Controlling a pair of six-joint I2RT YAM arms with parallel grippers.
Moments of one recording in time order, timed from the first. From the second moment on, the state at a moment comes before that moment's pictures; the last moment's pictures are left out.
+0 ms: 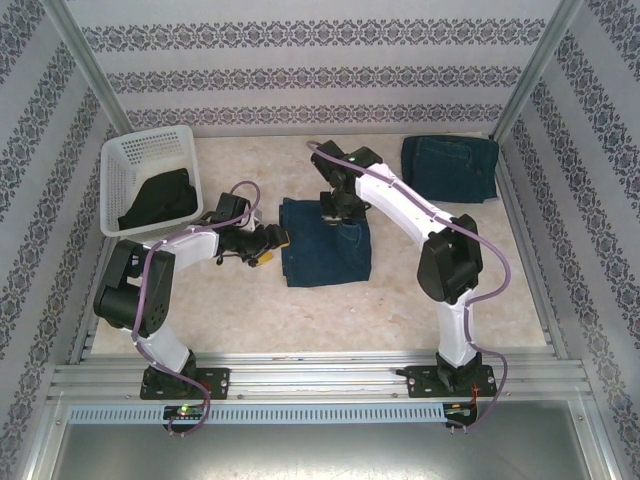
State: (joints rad) left arm -0.25 1.68 0.90 -0.25 0.58 -0.77; right arm 0.61 2.05 1.92 -1.23 -0.03 0.64
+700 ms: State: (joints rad) left arm -0.22 1.60 0.90 -0.35 0.41 -0.77; right arm 0.64 2.14 1.79 -0.89 -0.32 0.74
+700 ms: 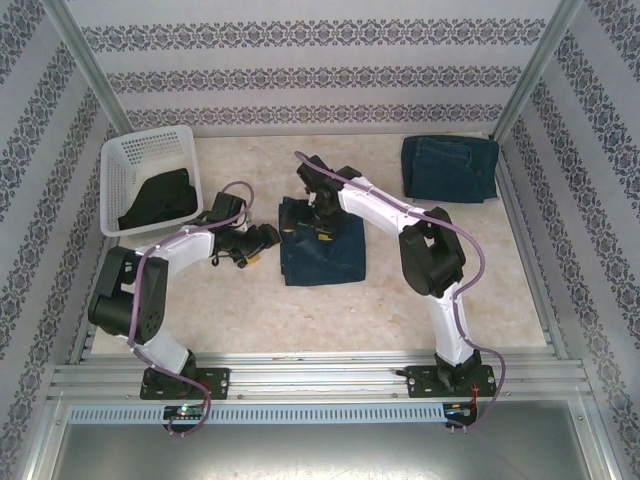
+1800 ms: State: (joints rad) left arm -0.52 1.80 1.11 -0.39 0.25 -0.69; right arm 0.36 2.14 1.45 -0.46 -0.49 0.68
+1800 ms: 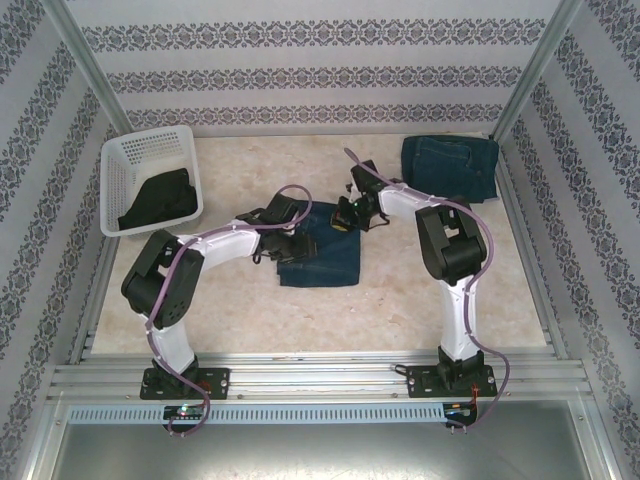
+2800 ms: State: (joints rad) left arm -0.42 1.88 1.37 -0.55 0.14 -0.46; right arm 0.63 1.58 0.87 -0.01 0.08 1.22
